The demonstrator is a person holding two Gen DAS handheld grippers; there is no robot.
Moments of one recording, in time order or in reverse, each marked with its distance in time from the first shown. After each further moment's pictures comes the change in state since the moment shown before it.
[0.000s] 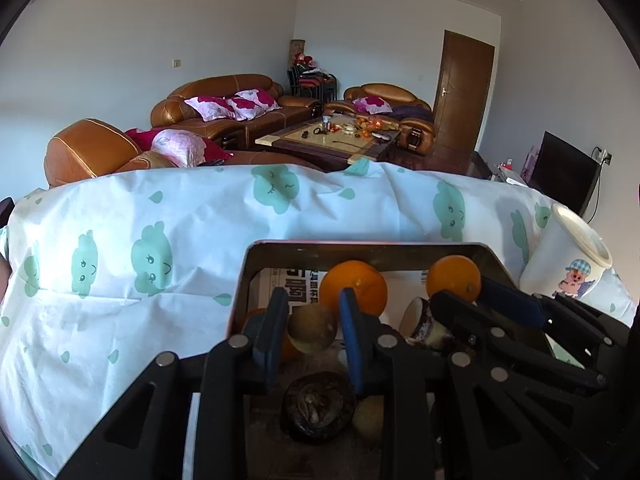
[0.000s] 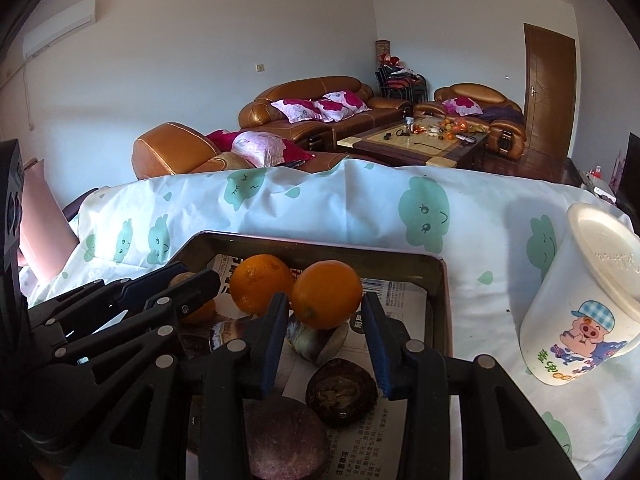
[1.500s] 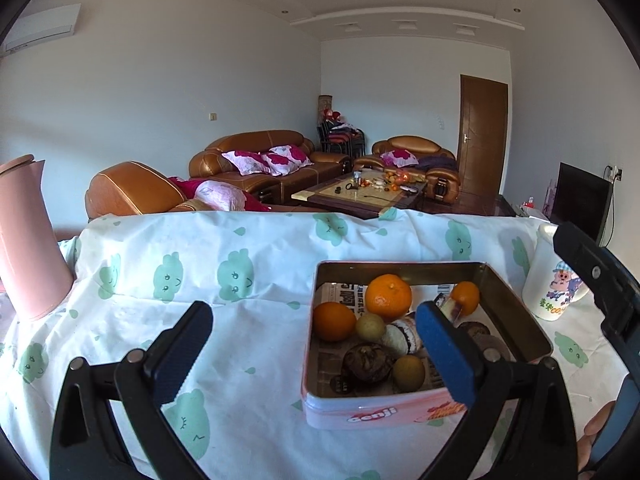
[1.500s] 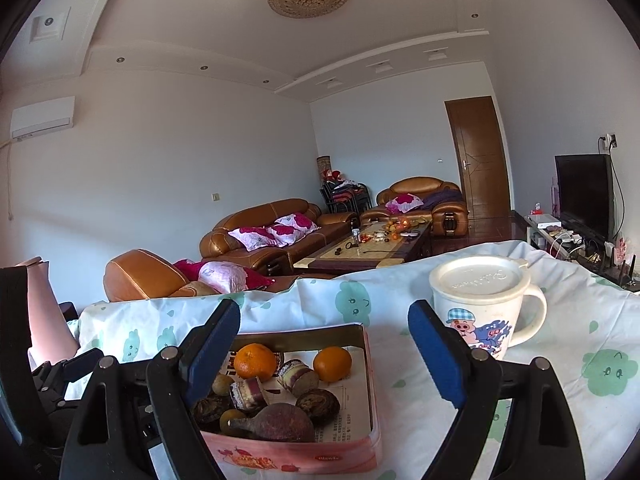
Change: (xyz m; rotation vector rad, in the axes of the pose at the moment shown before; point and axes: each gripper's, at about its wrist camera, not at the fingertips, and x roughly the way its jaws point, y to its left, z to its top) left arm -0.082 0.018 -0.034 0.003 -0.233 0.126; right arm -0.102 0.006 -0.034 0.151 -0.489 -0.172
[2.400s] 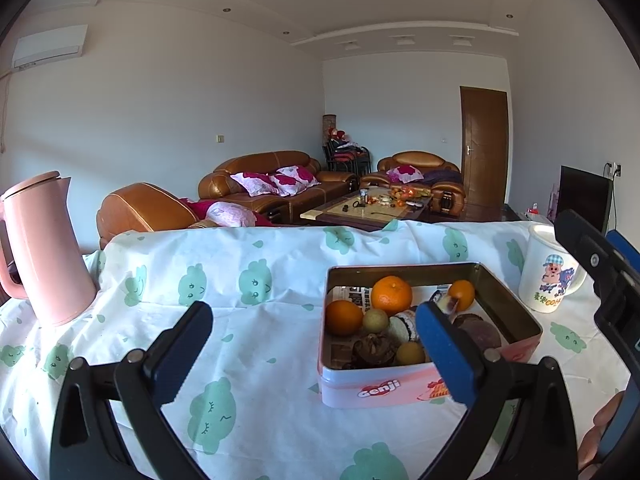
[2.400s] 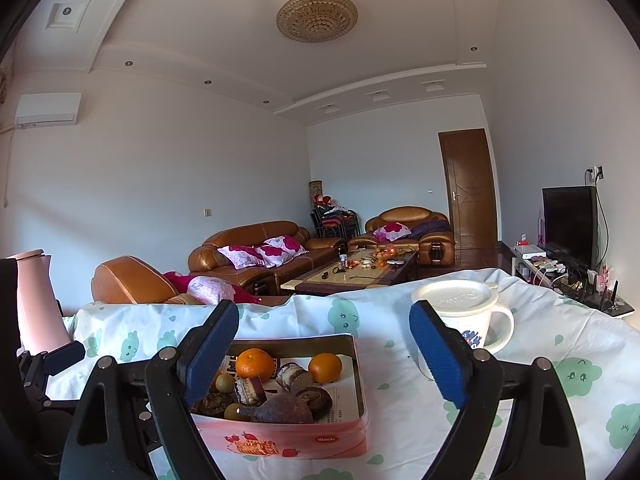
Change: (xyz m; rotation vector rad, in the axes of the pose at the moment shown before) left arm -0.033 -0.001 -0.009 0.022 -0.073 0.033; right arm -0.039 0.015 -0.005 -0.060 -0.095 -0.048
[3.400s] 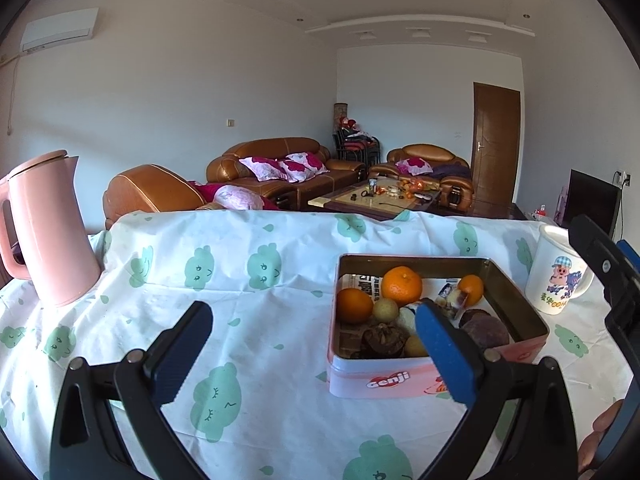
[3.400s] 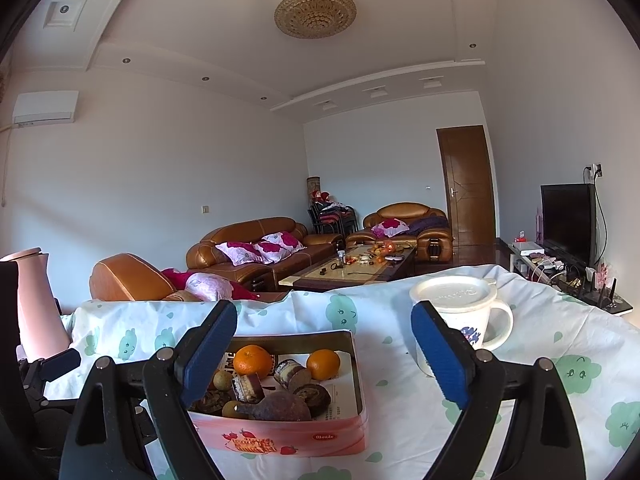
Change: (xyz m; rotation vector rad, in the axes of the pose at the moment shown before) left arm 0.004 0.010 -0.004 -0.042 0.048 0.024; right arm 0.002 0.000 0.001 0.000 0.016 -0.006
